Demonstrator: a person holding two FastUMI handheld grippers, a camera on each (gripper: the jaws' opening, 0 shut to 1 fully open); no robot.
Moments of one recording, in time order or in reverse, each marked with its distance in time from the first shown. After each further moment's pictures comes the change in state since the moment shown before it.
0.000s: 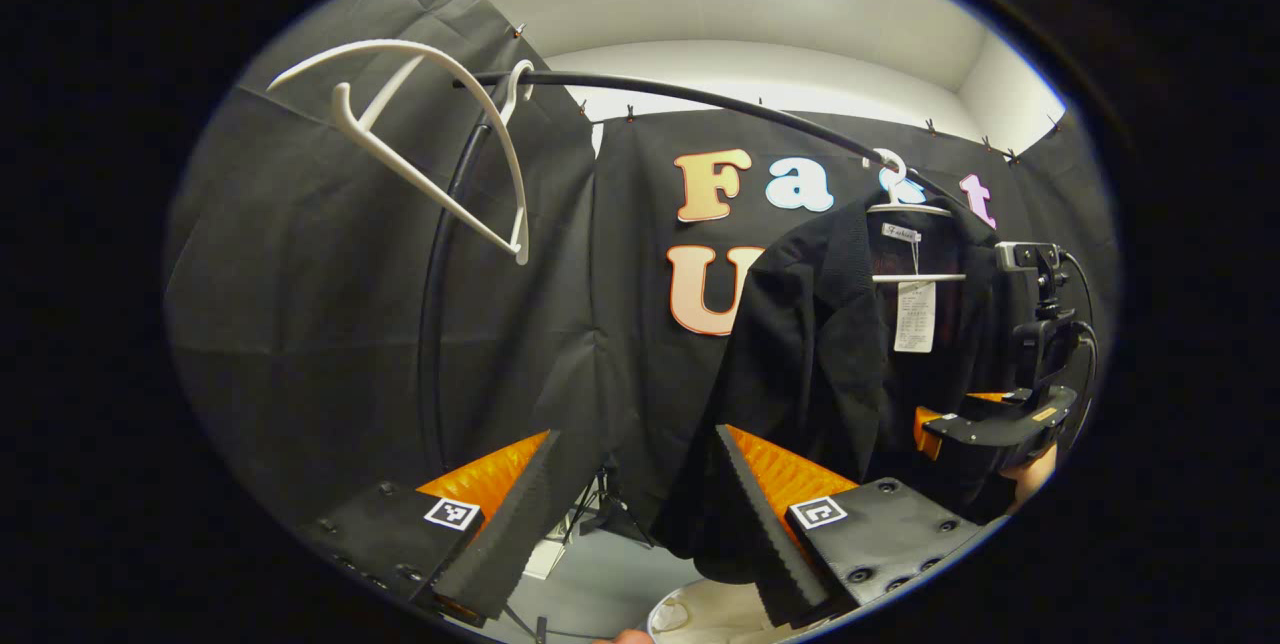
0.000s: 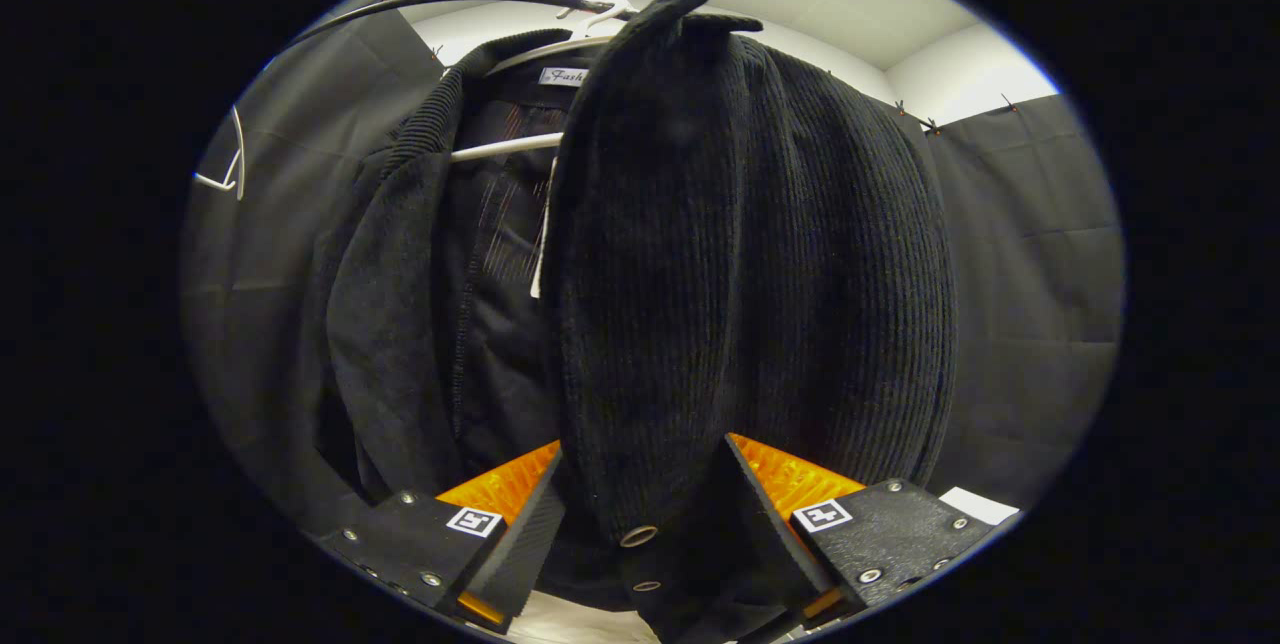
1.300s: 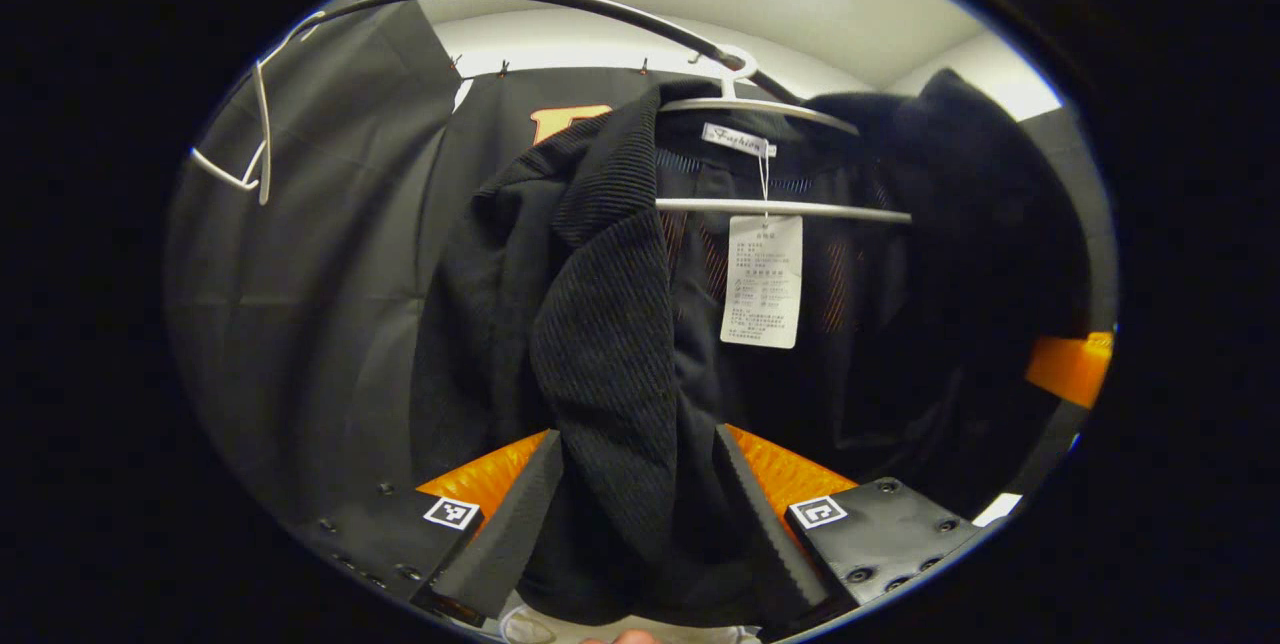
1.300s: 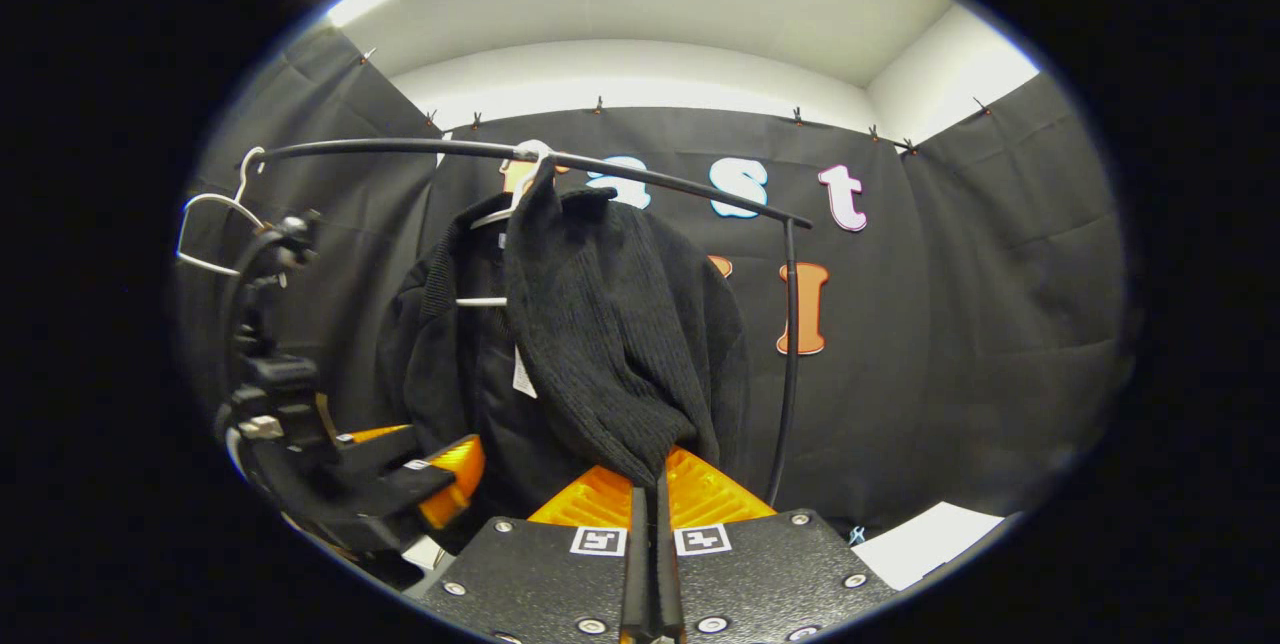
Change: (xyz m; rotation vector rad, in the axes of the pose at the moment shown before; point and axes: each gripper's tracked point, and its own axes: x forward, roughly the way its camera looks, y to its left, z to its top) left arm 0.110 -0.246 -0.046 -0.028 0.052 -0.340; right arm -0.127 -0.078 0.081 0.074 -0.123 0.064
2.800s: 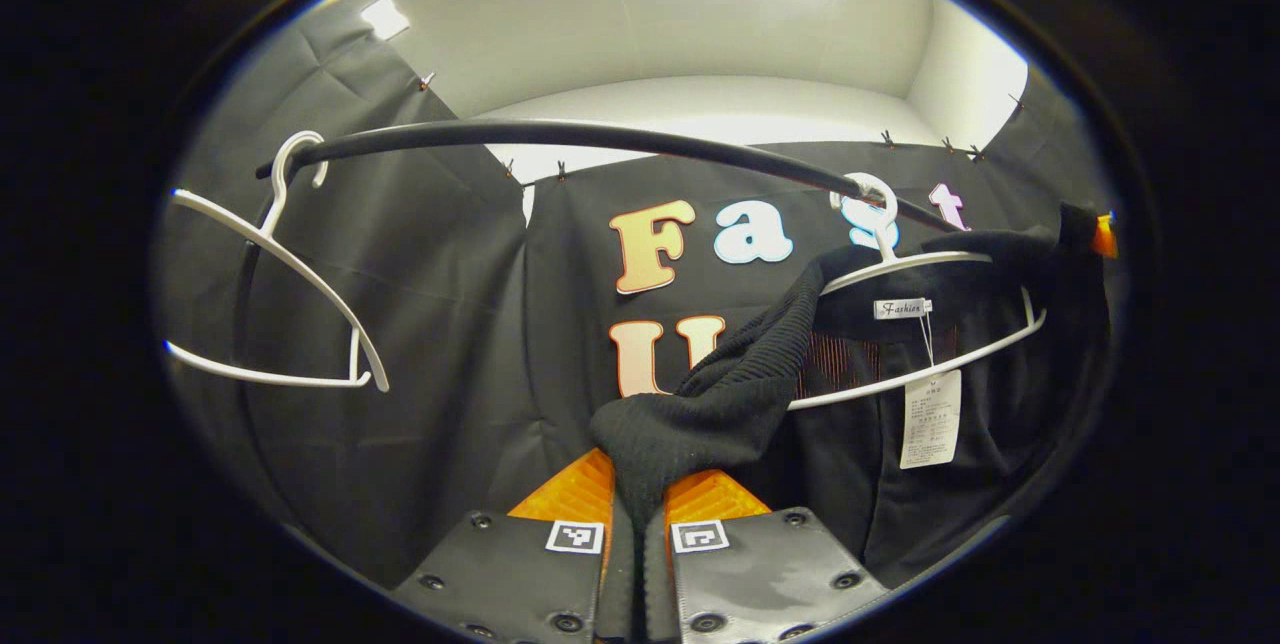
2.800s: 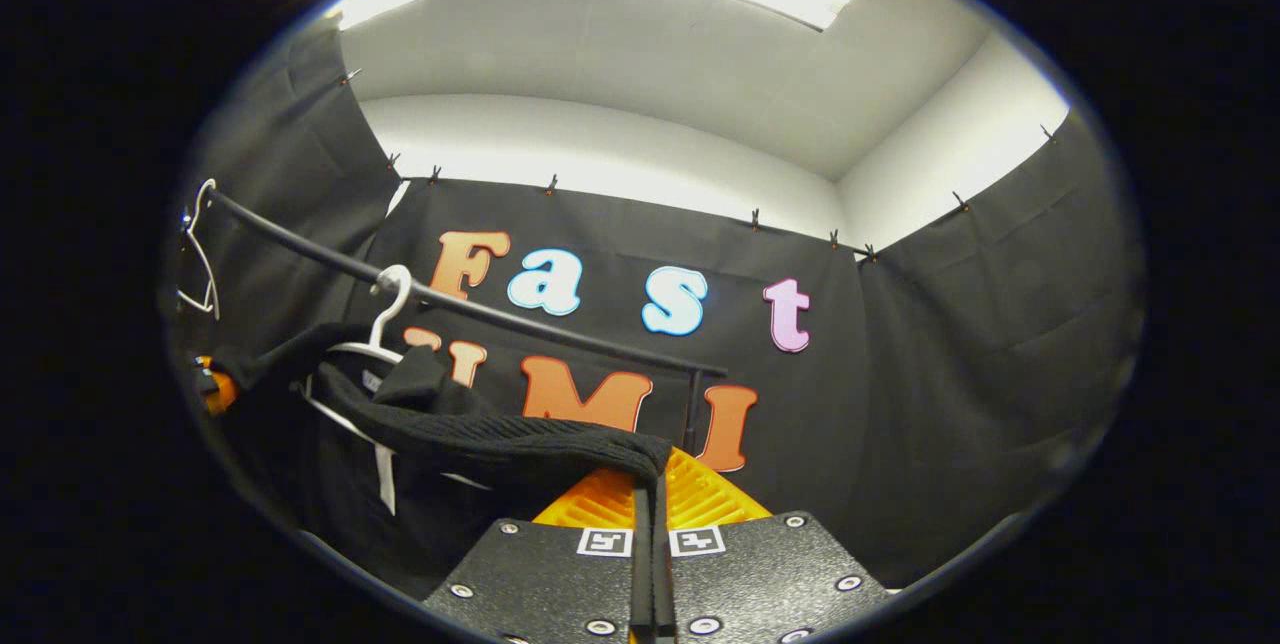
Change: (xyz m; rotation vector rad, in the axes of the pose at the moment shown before) left arm -0.037 0.135 0.159 0.167 -0.224 0.231; right arm 0.063 -0.144 0.180 -0.131 -0.256 -0.179
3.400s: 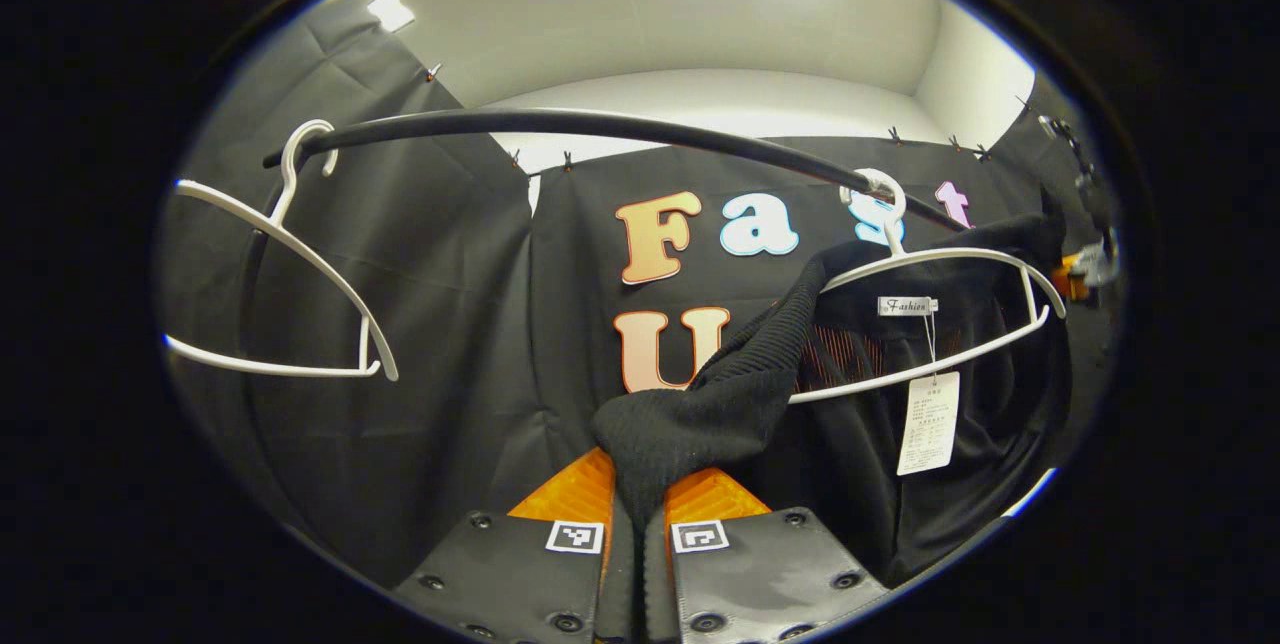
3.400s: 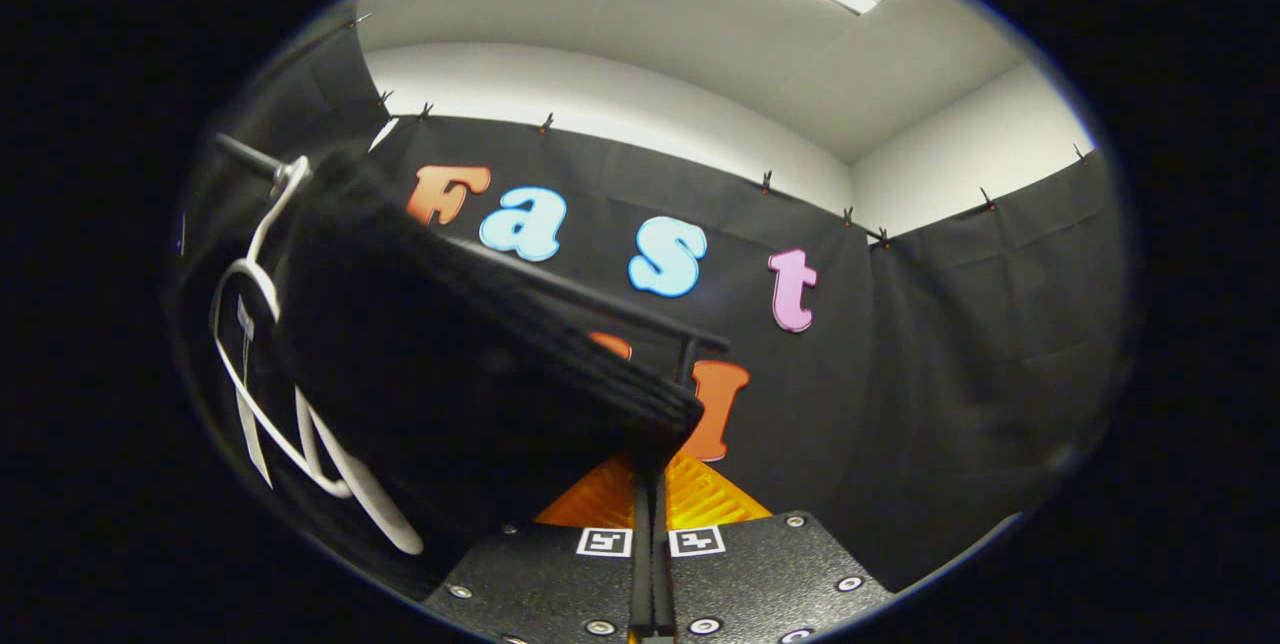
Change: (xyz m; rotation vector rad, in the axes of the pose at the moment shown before) left arm 0.000 0.008 -0.005 -0.011 0.024 0.011; right arm 0.094 0.005 -0.105 -0.109 0.157 0.014
